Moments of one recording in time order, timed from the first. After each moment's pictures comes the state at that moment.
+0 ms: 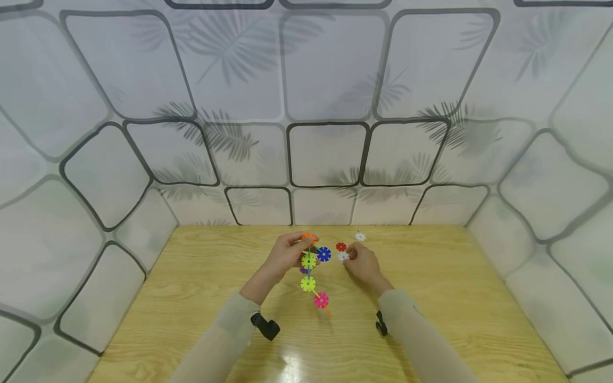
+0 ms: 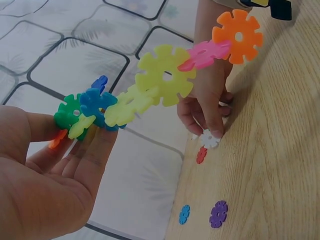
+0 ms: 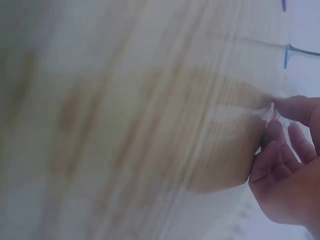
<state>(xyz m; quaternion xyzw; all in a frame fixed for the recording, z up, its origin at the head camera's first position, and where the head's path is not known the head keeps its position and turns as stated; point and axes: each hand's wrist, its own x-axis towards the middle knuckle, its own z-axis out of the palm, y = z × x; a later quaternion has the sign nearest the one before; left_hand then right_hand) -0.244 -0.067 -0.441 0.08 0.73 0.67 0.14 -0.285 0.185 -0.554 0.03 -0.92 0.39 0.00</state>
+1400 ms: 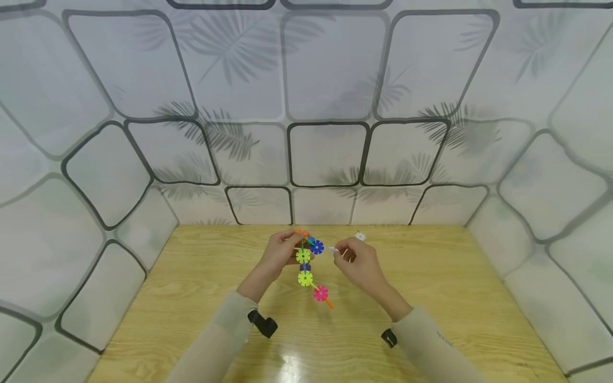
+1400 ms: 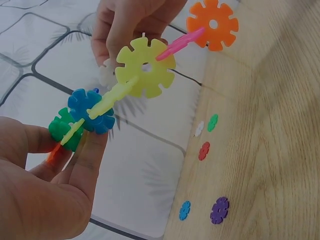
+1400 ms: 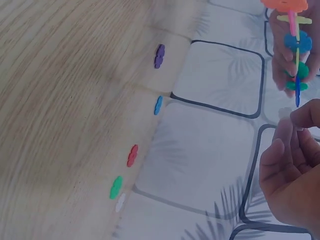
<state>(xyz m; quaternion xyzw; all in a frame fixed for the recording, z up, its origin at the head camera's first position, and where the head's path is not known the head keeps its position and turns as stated) -0.246 -0.075 -0.440 0.03 0.69 0.71 0.12 -0.220 0.157 -0.469 0.22 -0.85 0.44 0.20</state>
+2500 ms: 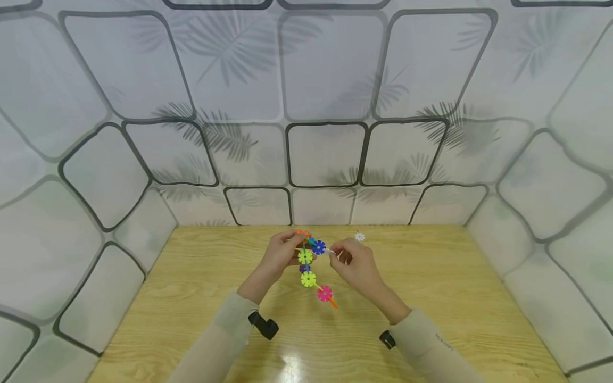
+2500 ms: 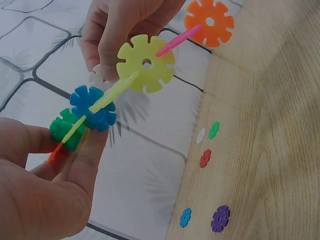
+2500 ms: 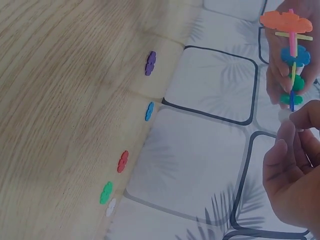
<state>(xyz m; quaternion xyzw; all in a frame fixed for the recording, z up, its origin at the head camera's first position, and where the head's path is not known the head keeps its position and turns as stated) -0.244 -0.069 -0.437 0.03 0.68 0.72 0.12 -0.216 0.149 -0.464 0.26 -0.83 0.43 0.25</state>
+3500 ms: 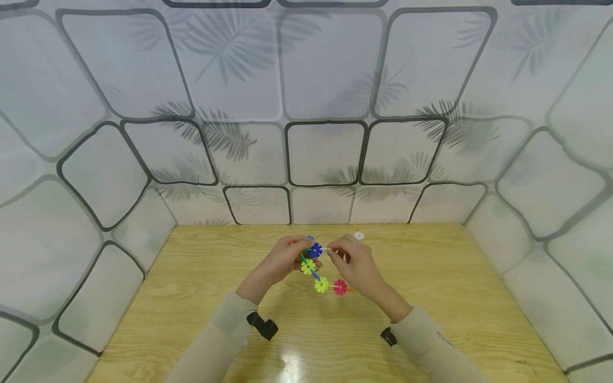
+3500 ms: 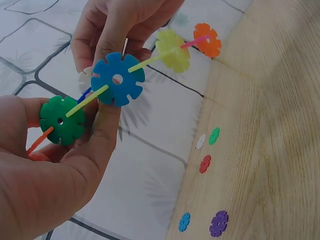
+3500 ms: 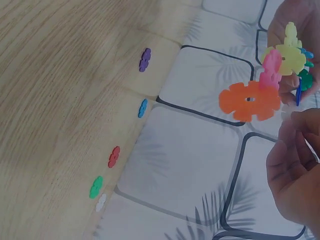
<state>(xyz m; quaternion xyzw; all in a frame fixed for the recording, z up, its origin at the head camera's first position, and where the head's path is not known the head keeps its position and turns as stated) -0.239 -0.069 -0.432 0.10 0.65 0.72 0.23 -0.216 0.149 -0.457 0.30 -0.83 0.40 0.25</state>
